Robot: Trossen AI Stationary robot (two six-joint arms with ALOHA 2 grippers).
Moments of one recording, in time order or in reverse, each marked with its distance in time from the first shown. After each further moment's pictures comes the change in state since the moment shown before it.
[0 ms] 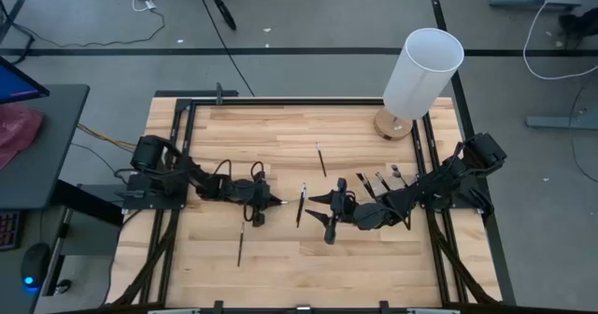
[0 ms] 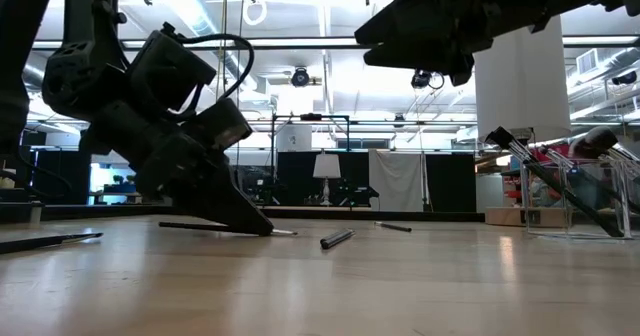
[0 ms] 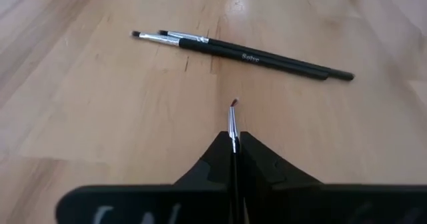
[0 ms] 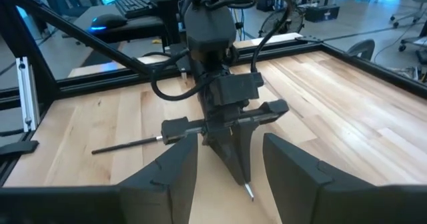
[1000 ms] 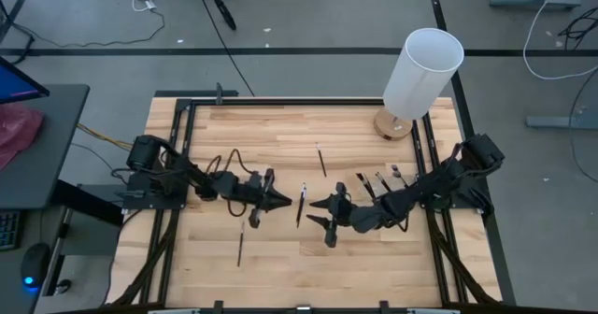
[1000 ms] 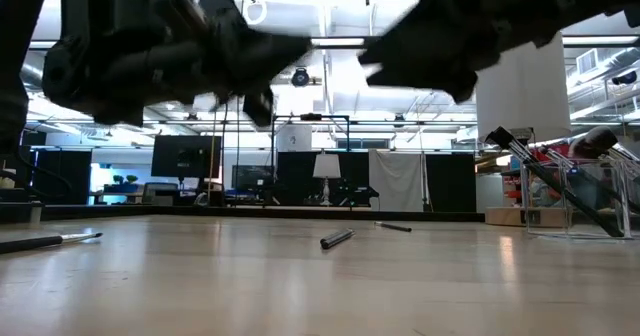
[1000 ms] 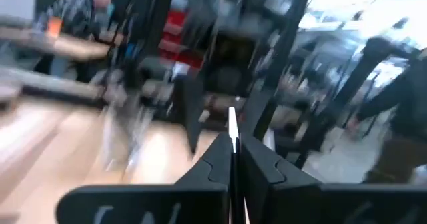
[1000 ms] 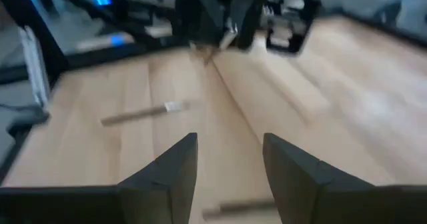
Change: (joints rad) left arm -0.021 -0.039 0.021 0.650 0.148 -0.134; right arm 0.003 0.029 0.000 -0.049 -0.061 0.070
